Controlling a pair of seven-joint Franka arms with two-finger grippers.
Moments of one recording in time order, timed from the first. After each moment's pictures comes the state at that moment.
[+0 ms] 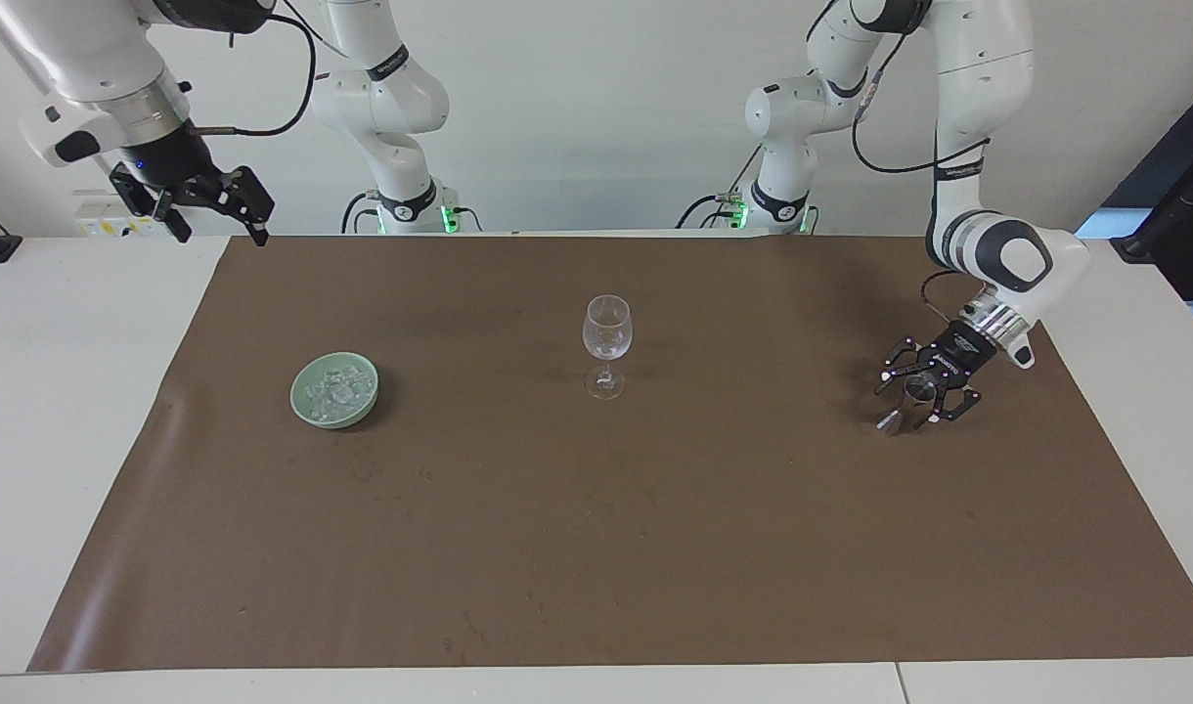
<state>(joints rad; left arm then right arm) 0.16 0.22 0.13 -2.23 -1.25 2.20 -0.89 -0.07 -0.10 -0.04 -1.63 -0.02 1.50 -0.03</state>
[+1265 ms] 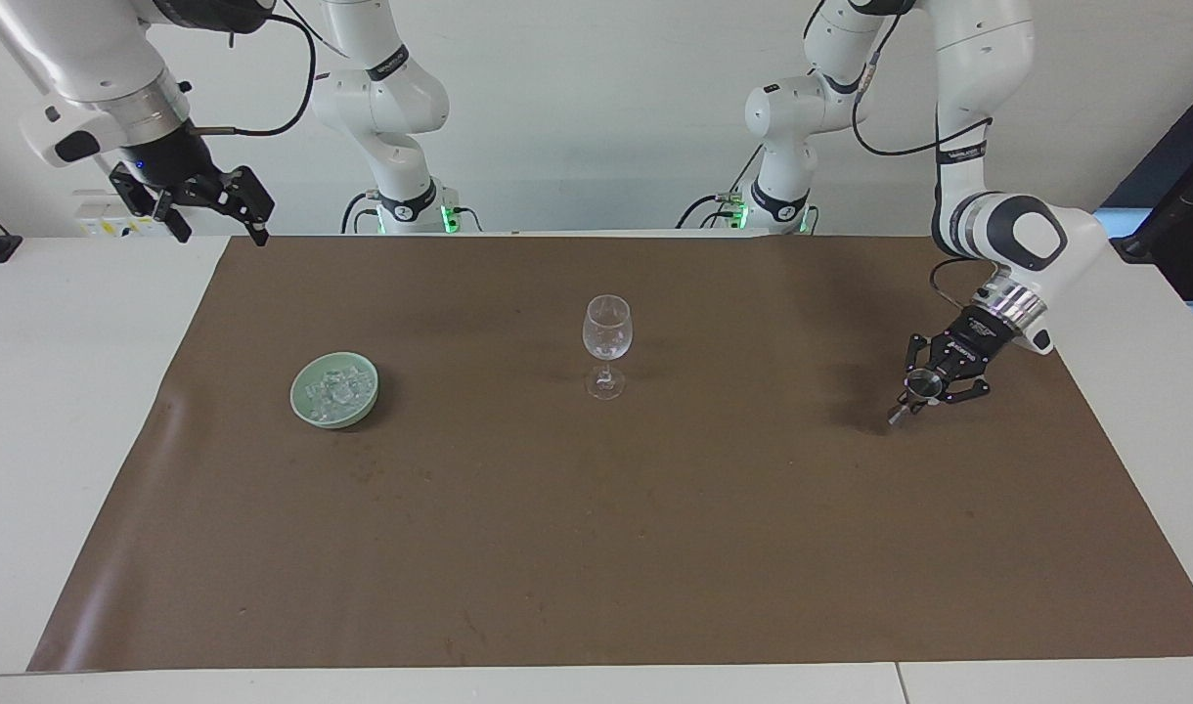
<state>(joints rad) 0.13 0.09 0.13 -2.23 -1.28 2.18 -0.94 -0.07 -0.10 -0.04 -1.63 -0.02 1.50 -0.03</state>
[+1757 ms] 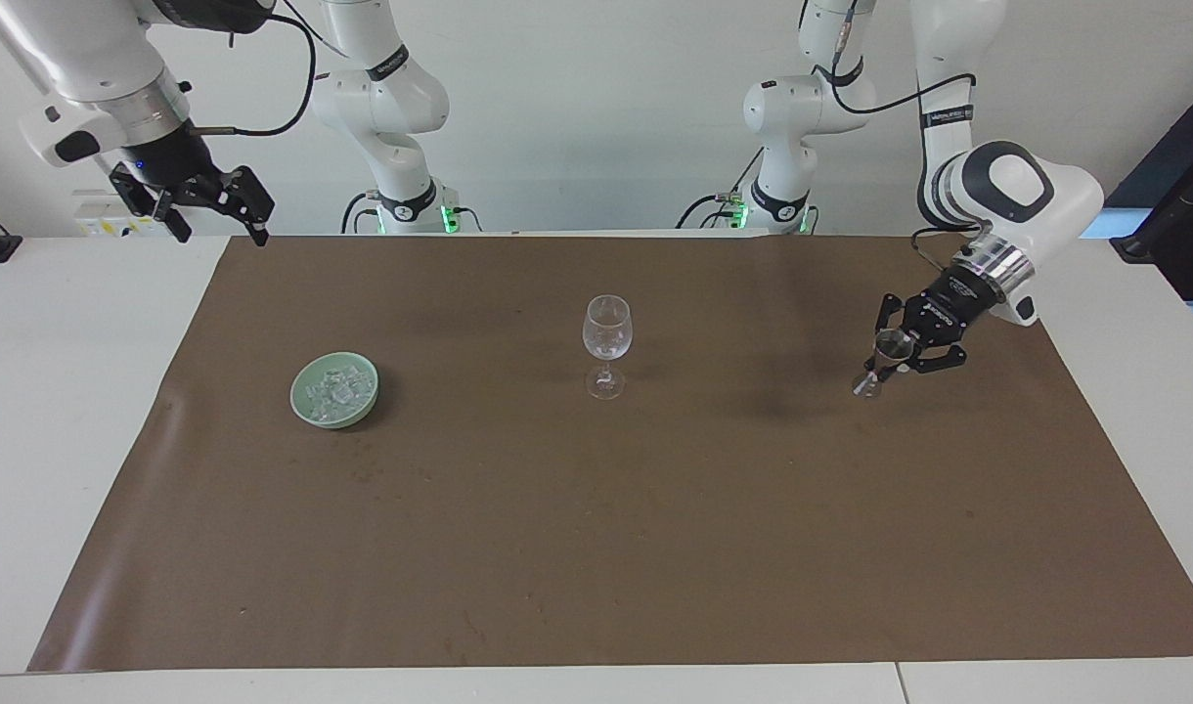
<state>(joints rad) -0.03 -0.08 0.12 -2.24 -1.24 2.16 -1.17 -0.07 -0.10 -0.04 -1.63 -0.02 1.50 -0.03</state>
